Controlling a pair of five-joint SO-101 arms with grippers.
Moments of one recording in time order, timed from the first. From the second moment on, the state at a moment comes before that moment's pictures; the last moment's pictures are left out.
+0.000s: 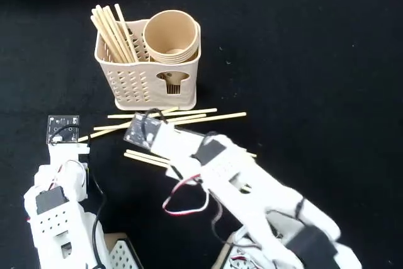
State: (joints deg) left arm -30.1 -73.5 89.7 49.5 -24.6; right arm -39.4 -21.5 55.2 44.4 29.8
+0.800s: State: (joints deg) left arm -30.1 -73.5 89.7 49.5 -24.6; right arm -39.4 -22.8 64.6 48.6 33.0
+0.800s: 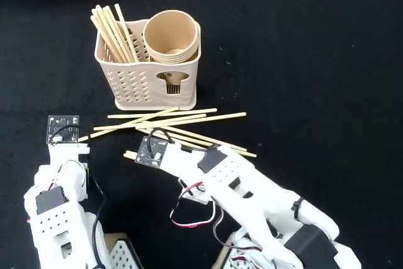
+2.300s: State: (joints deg) left arm -30.1 -73.5 89.7 49.5 -24.6; right arm -37.0 -18.9 61.5 50.4 39.4
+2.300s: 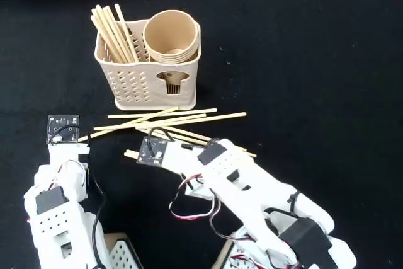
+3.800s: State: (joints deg) left arm -30.1 -73.5 89.7 49.5 -24.6; right arm -41.1 -17.8 30.3 60.2 29.1
